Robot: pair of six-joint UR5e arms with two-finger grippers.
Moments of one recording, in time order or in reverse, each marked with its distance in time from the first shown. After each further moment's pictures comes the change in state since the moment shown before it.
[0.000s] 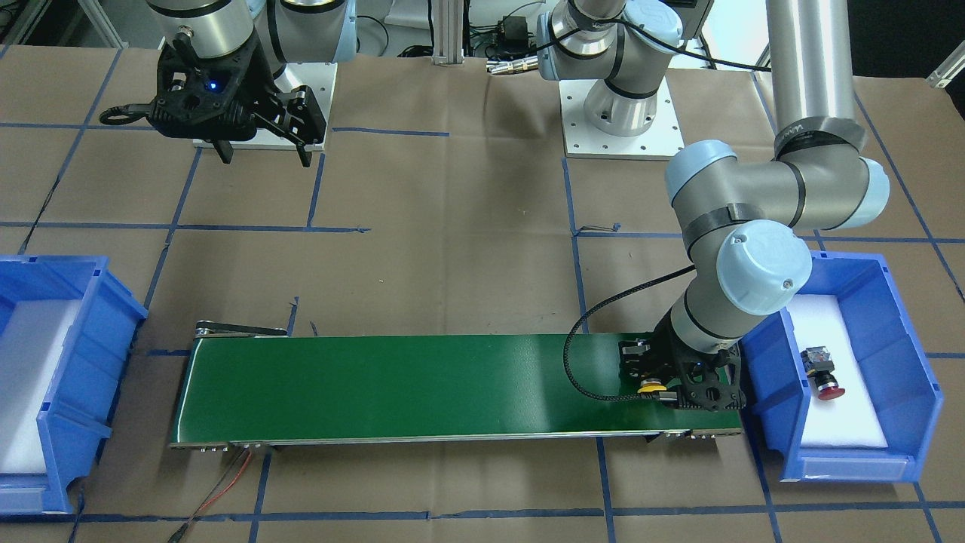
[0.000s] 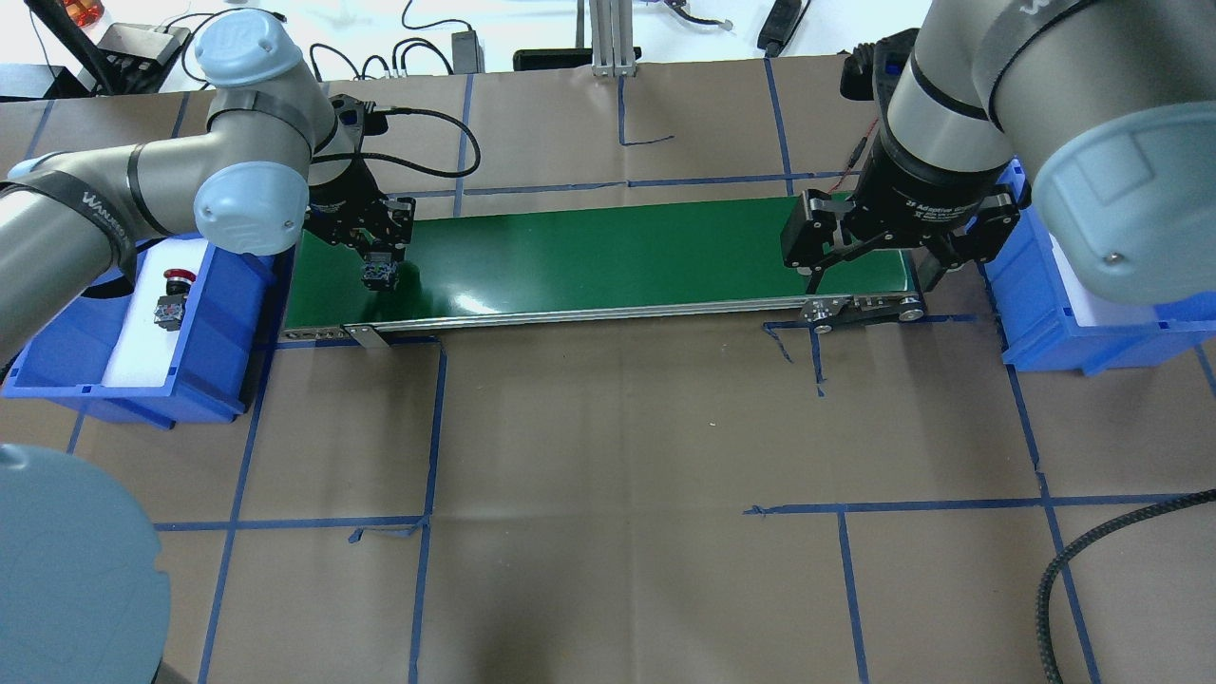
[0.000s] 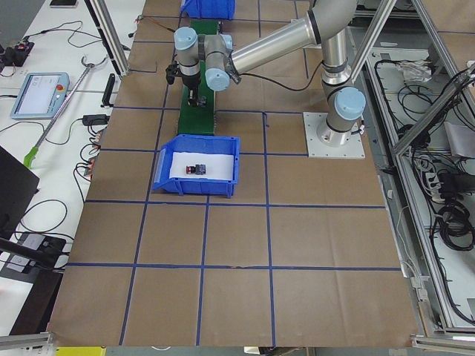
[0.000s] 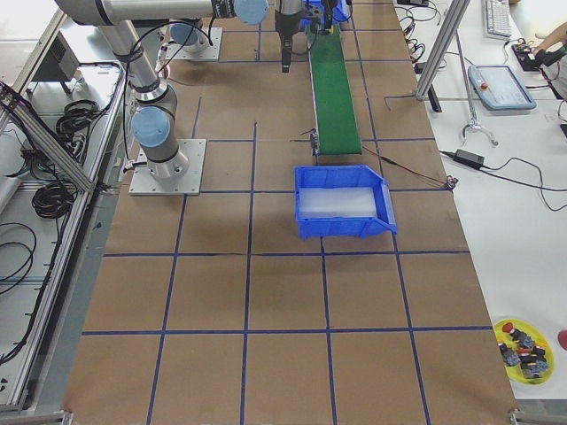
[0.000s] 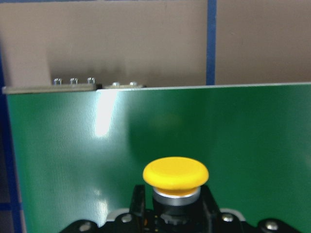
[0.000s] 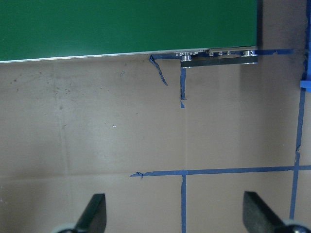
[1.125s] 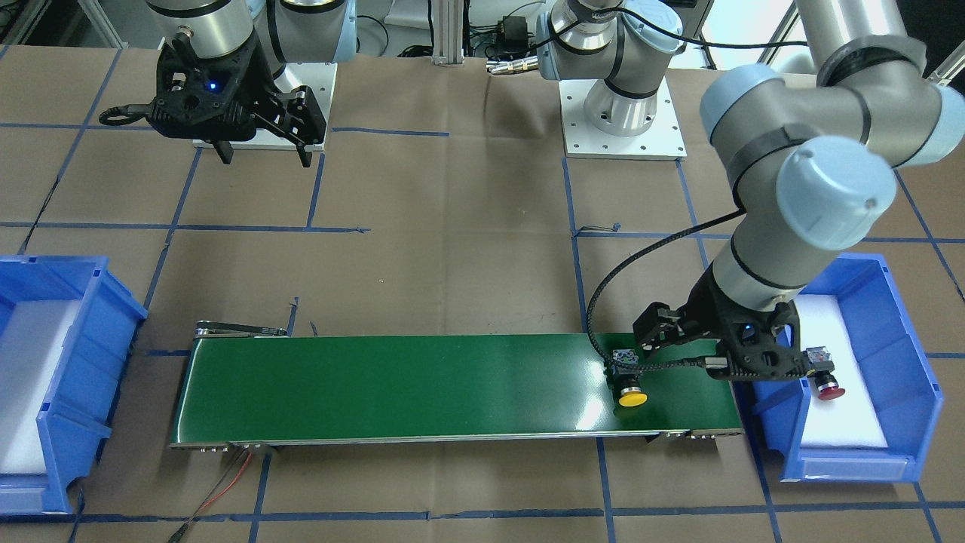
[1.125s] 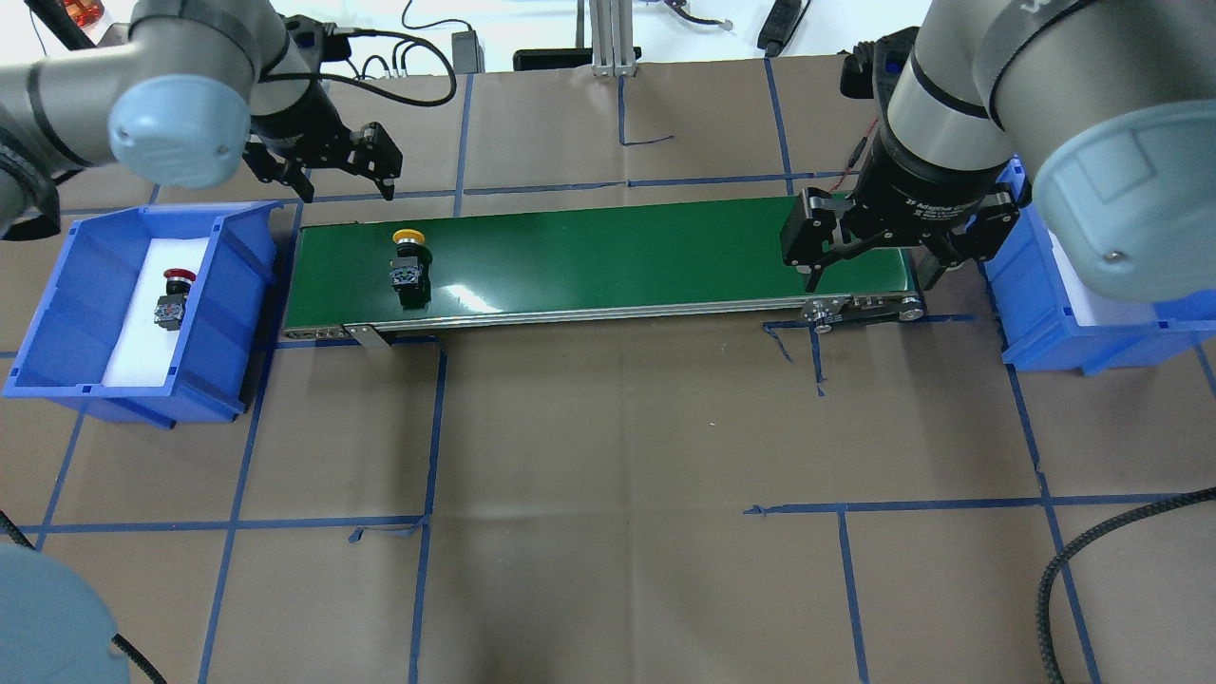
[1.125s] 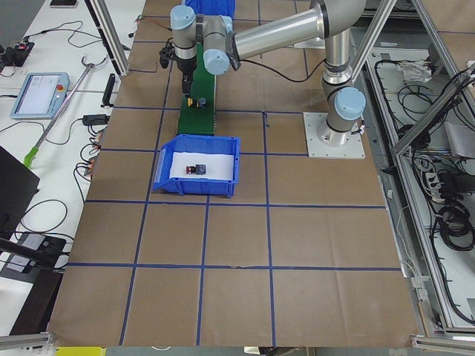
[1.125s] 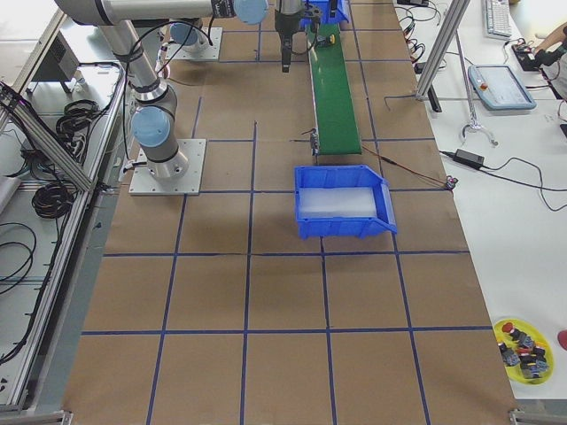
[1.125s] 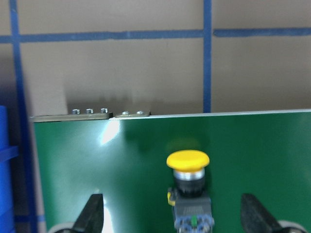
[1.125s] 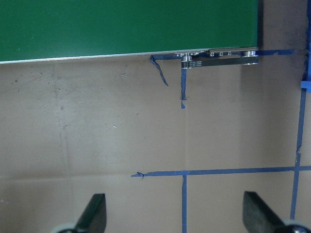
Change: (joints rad) left arm 0.006 0.115 0.185 -0.272 -0.002 -0.013; right arm 0.000 0.000 -0.001 -0.001 0.002 0.000
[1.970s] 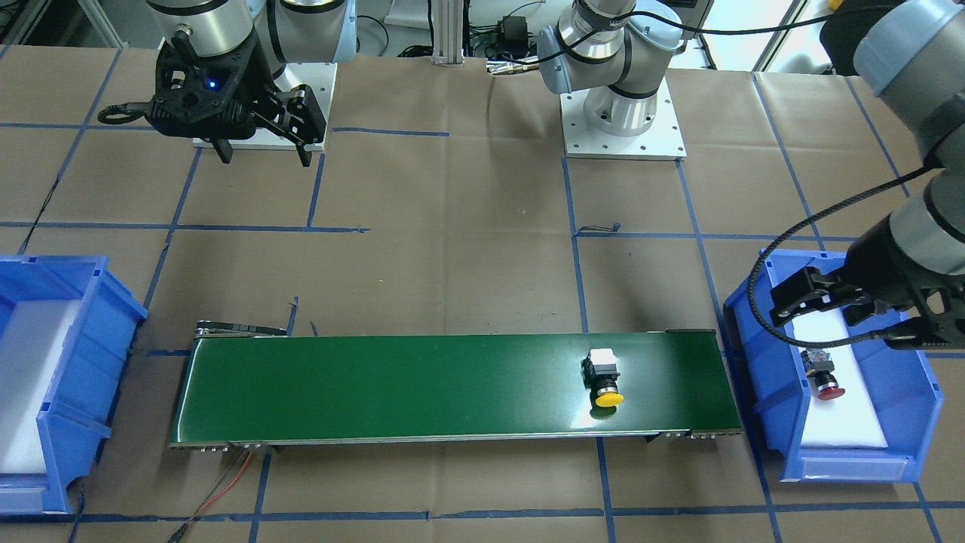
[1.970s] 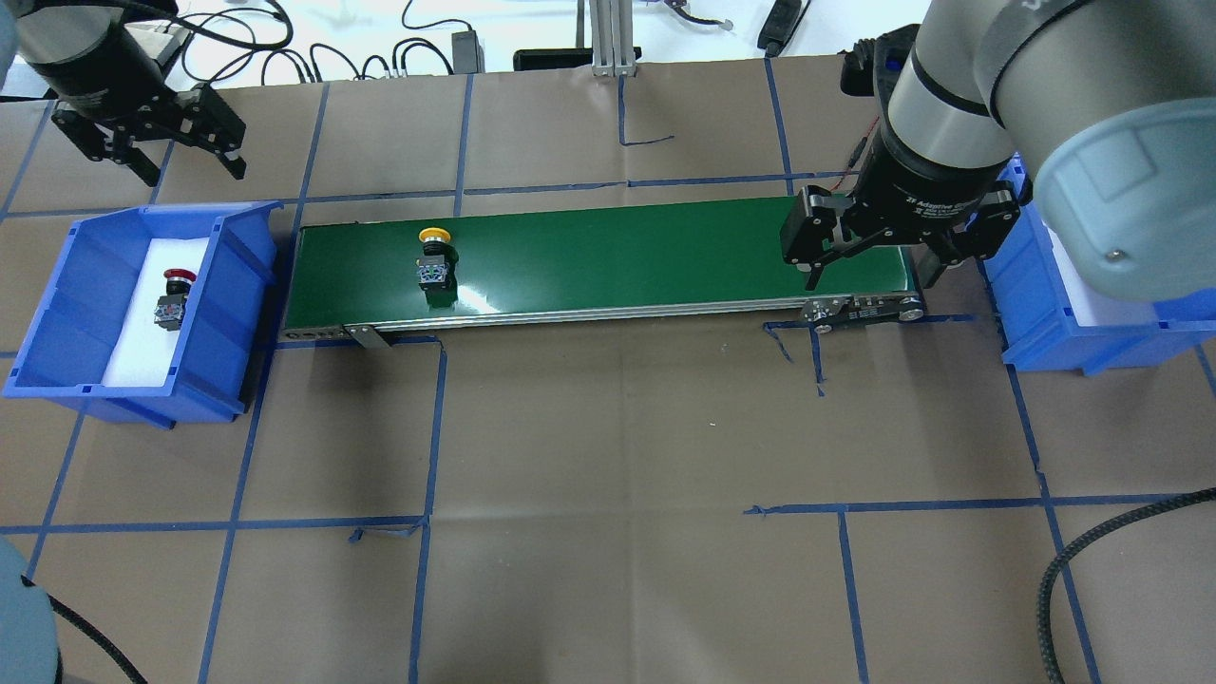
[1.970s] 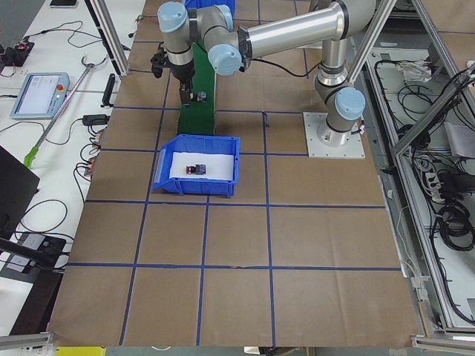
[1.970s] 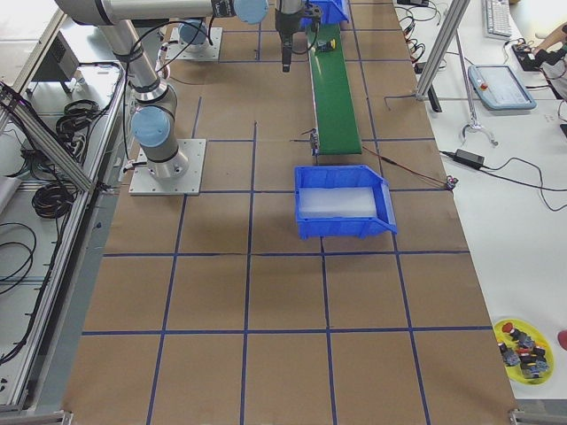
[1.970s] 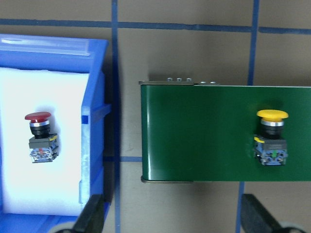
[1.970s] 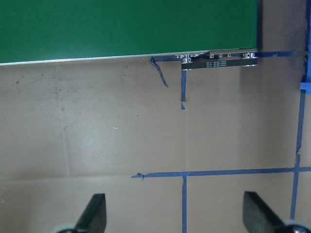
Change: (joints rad) left arm 0.259 0.016 0.092 -0.171 0.000 0.231; right arm 0.000 0.000 -0.006 -0.001 0.001 0.000
